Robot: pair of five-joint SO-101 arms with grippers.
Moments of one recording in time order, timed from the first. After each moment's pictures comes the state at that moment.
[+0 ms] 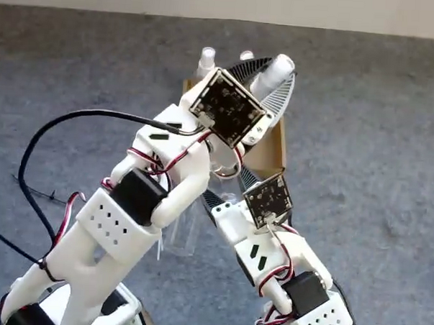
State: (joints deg) left arm 34.2 -36.2 20.3 24.5 -8.5; right arm -36.2 -90.6 79.5 31.2 5.8
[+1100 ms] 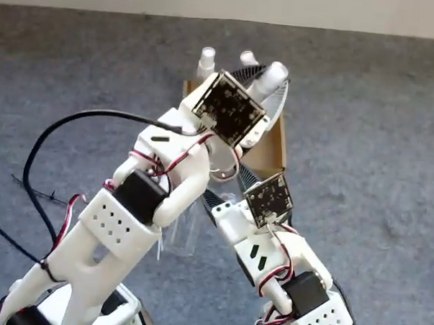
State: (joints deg) left arm 33.1 -37.0 24.6 24.1 -8.5; right arm -36.2 -90.6 79.5 31.2 5.2
